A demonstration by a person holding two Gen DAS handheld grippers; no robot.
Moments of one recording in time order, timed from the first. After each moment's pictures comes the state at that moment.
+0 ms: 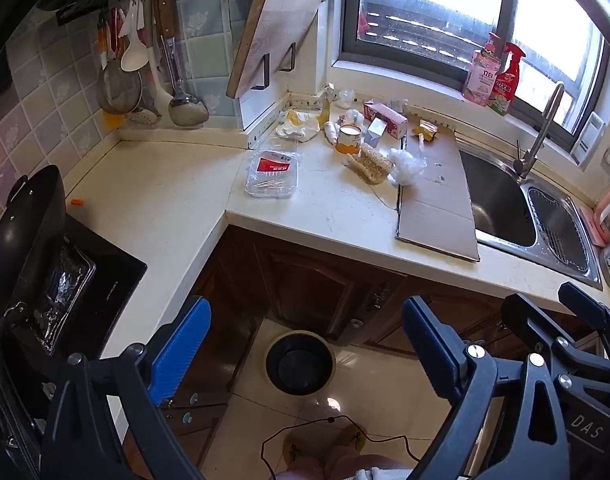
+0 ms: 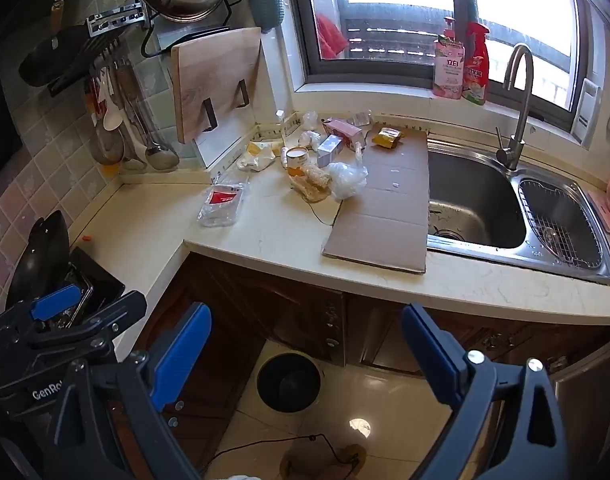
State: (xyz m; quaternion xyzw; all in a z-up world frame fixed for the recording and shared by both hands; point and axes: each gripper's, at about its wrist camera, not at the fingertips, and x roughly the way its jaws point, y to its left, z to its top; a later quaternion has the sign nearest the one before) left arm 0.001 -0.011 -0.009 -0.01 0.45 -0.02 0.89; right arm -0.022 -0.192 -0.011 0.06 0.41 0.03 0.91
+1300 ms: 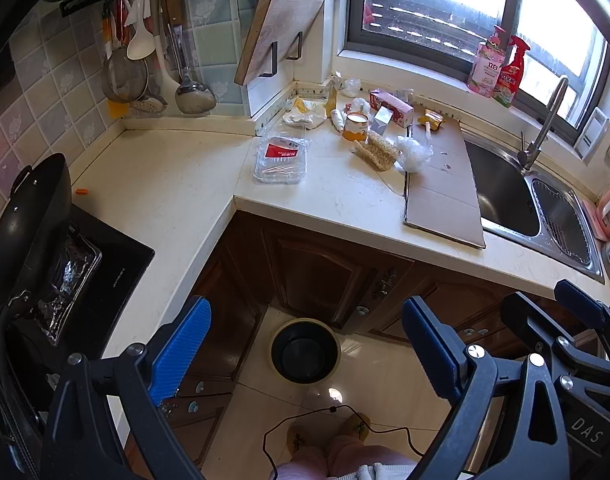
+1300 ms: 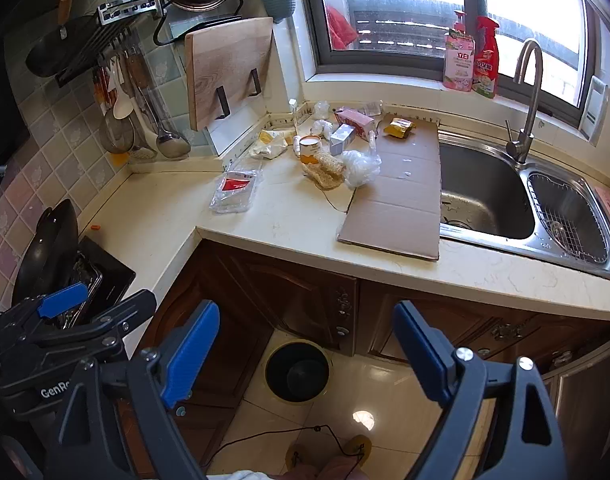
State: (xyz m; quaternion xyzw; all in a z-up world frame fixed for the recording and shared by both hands) left arm -0.005 0.000 -0.013 -0.01 0.46 -0.01 0.89; right arm -0.033 -0.174 -0.014 0.06 0.42 0.04 0.90
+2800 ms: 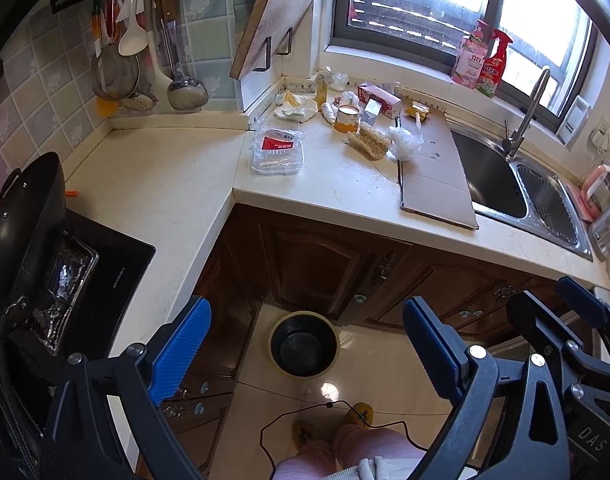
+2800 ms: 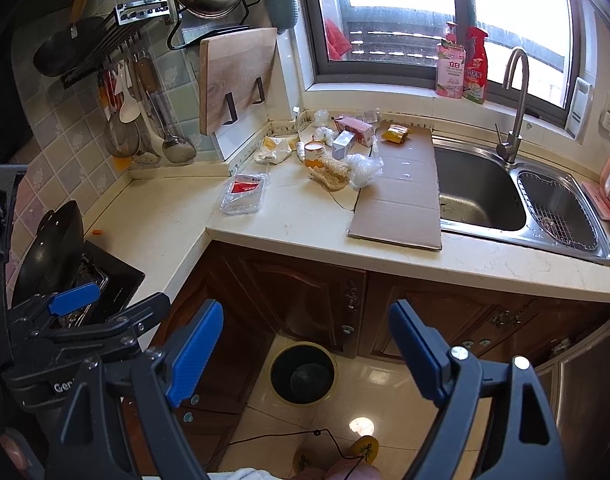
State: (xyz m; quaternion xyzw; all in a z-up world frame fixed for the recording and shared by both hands) left arm -0.013 0.030 -0.013 -0.01 0.47 -0.05 0.88; right arm -0.061 -0.147 -0.004 0.06 0.41 0.02 0.91
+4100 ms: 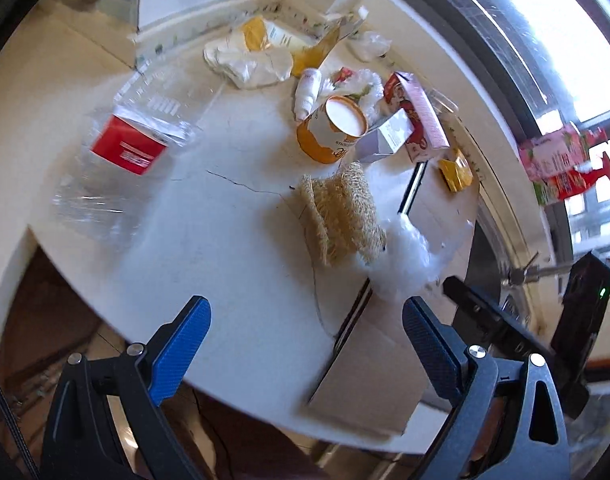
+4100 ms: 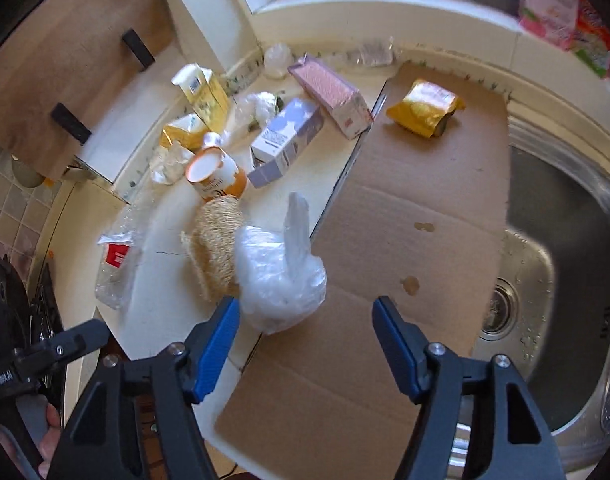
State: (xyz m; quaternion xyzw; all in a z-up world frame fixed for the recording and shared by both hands) left arm 0.328 -0.060 -0.148 -0.27 0.58 -0.04 0.77; right arm 0.352 -0.309 -0.140 0.07 0.57 0.13 0.81
